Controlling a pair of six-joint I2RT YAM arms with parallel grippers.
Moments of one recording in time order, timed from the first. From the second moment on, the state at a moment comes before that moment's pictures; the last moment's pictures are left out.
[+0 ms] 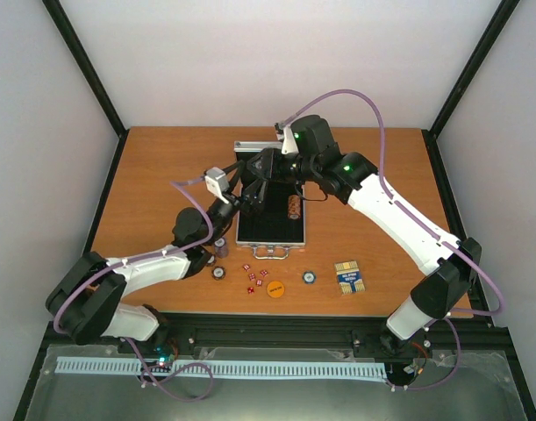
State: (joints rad) left arm -0.68 1.35 0.55 1.17 -0.02 -0.38; right arm 0.71 1.59 1.66 -0.60 -0.30 0.67
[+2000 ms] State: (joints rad) left arm -0.58 1.25 0.67 0.85 0.30 -0.14; right arm 0.72 1.53 1.57 -0.54 -0.31 0.64
